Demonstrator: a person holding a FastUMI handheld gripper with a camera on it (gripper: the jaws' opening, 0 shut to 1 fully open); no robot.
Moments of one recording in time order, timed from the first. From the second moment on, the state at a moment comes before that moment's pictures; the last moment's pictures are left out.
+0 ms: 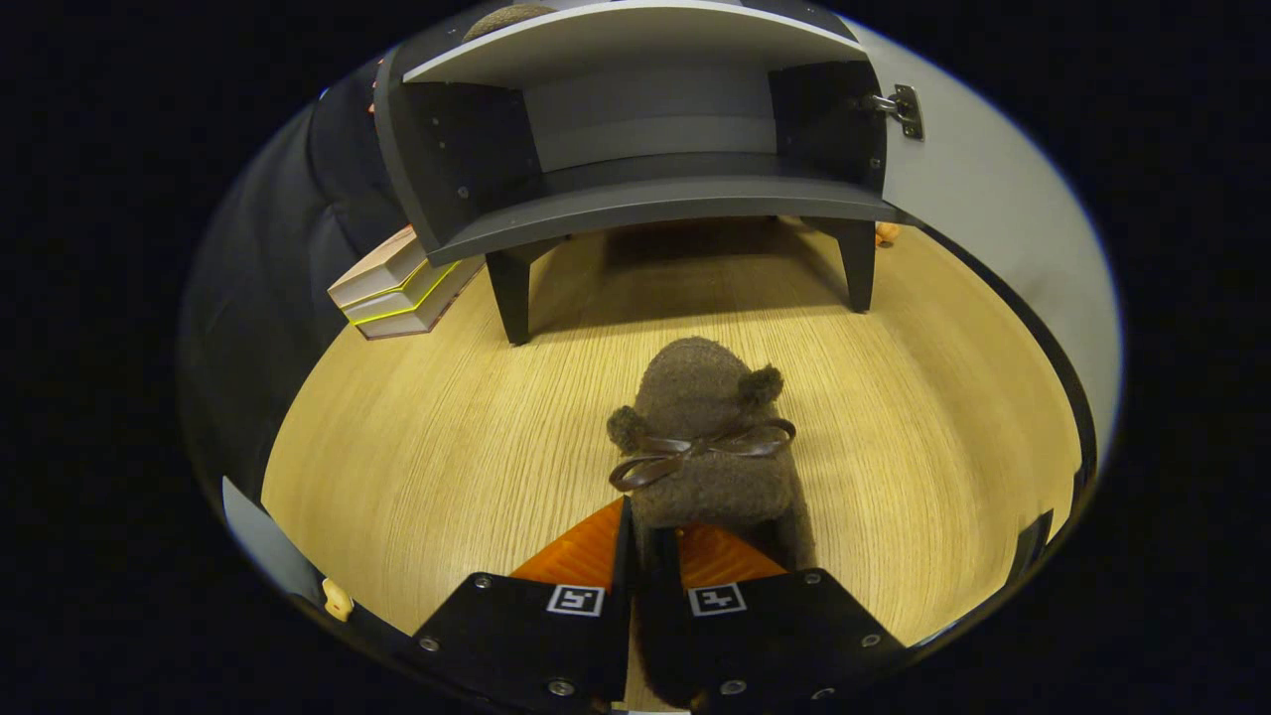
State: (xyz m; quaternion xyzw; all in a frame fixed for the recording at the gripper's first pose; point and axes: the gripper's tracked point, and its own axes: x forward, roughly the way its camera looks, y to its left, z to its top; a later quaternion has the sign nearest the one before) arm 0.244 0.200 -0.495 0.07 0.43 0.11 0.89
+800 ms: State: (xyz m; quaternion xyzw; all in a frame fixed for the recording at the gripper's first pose) arm 0.225 0.179 -0.428 0.12 0.40 0.07 0.91
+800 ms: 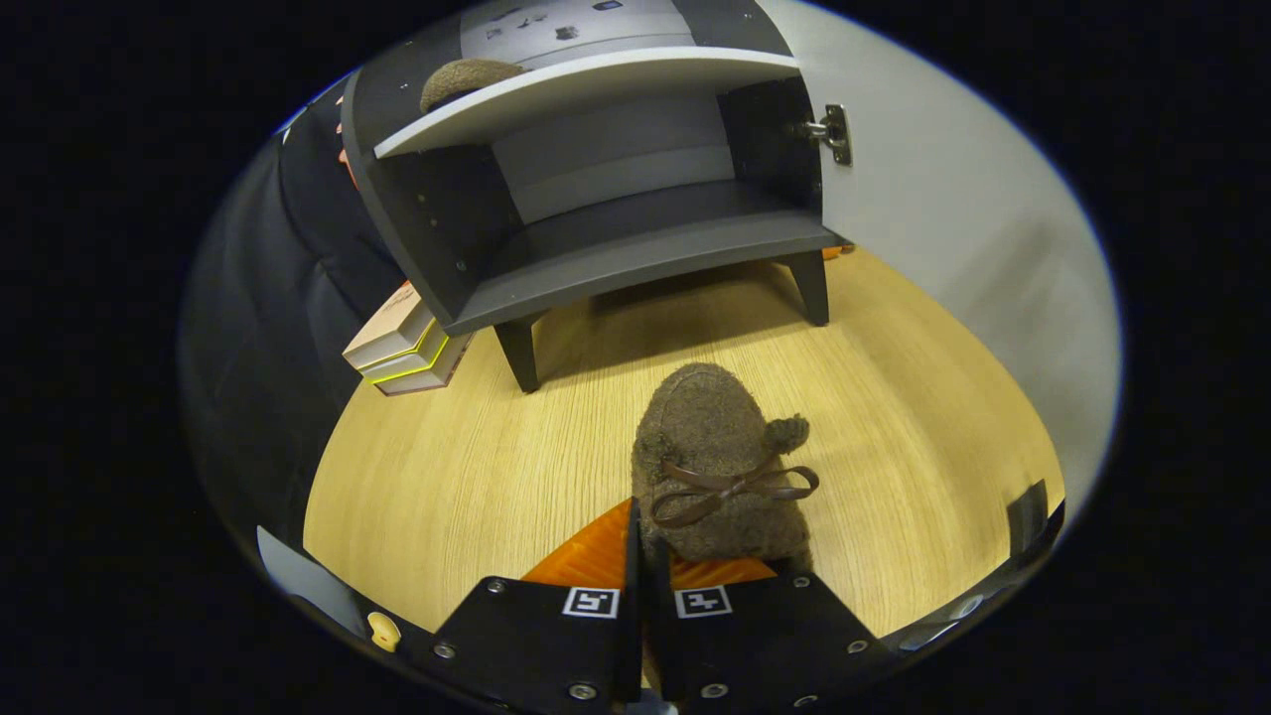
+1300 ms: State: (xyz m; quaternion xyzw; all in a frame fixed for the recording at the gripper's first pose) arm 0.277 0.168 -0.286 0.10 0.31 0.07 0.94
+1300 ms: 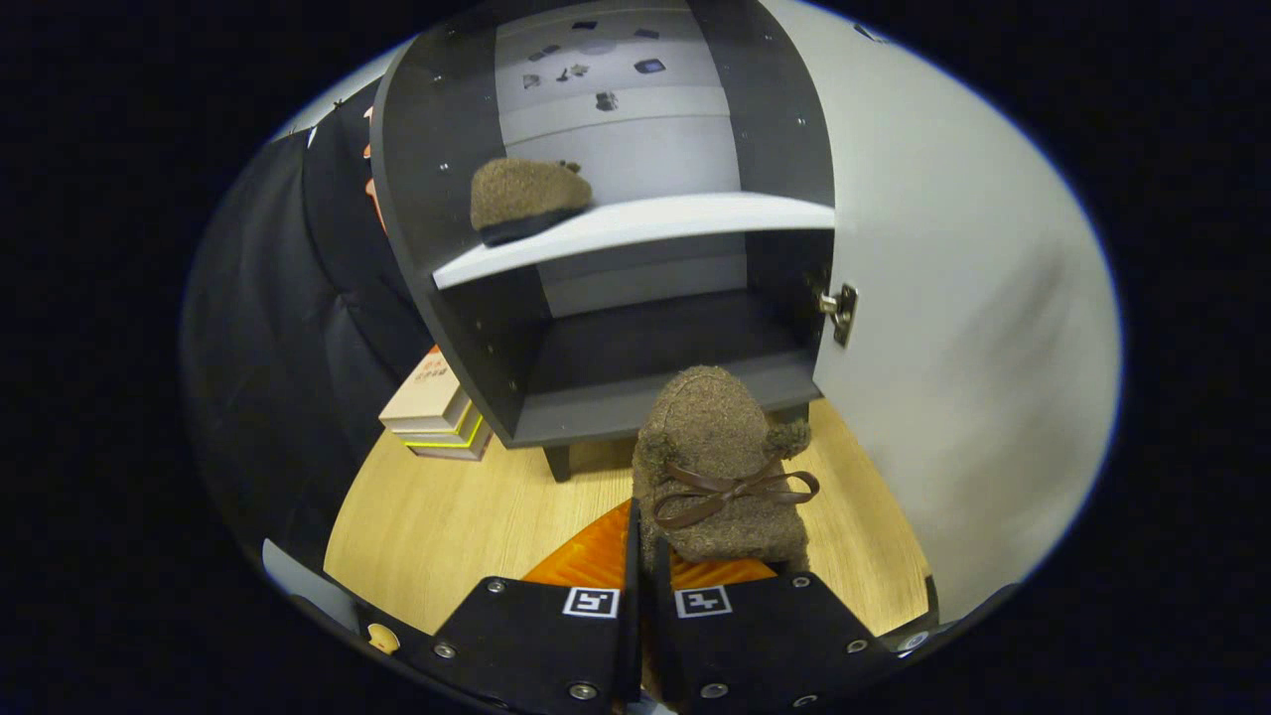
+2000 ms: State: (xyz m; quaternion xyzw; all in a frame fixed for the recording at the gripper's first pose) arm 0.408 0.155 -0.149 0.06 0.22 0.08 0.97
